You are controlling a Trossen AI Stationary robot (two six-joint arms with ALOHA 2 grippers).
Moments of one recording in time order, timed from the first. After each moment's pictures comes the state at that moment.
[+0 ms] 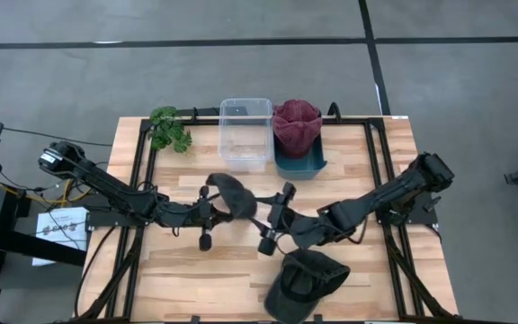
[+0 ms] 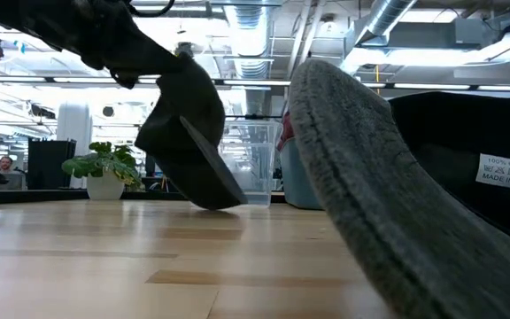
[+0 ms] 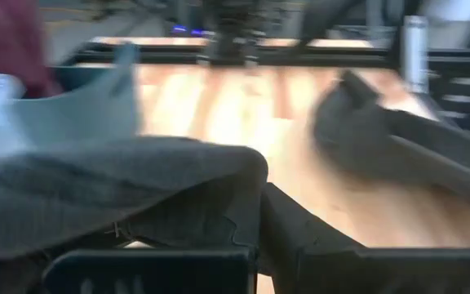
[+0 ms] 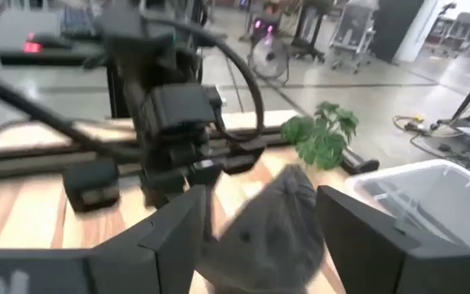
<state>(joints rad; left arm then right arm) -0.45 1.21 0.45 0.43 -0.48 -0.11 0.45 1.68 1.34 -0.03 0.81 0.09</state>
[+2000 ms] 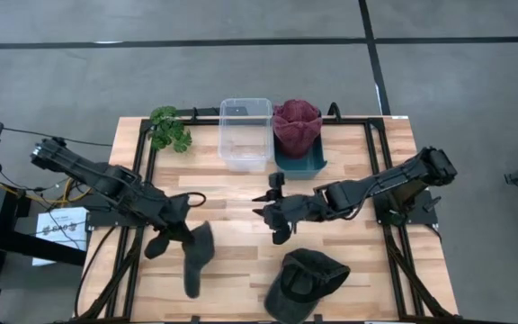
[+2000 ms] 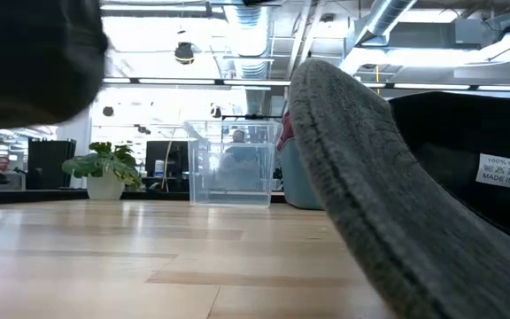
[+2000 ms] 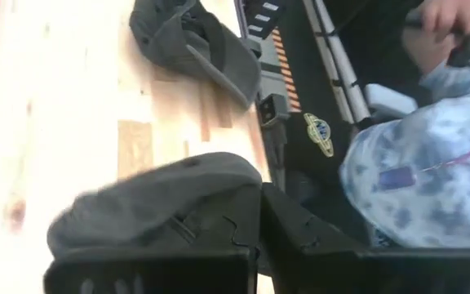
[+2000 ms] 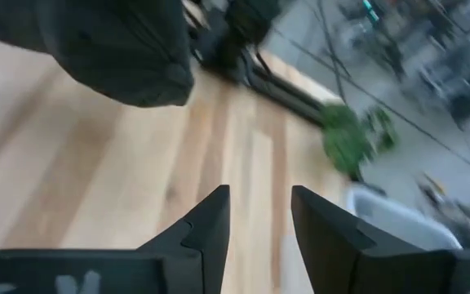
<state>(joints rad) -0.50 0.99 1.02 -0.68 0.09 -0.49 0.30 1.63 1.34 -0.26 0.43 -0.41</state>
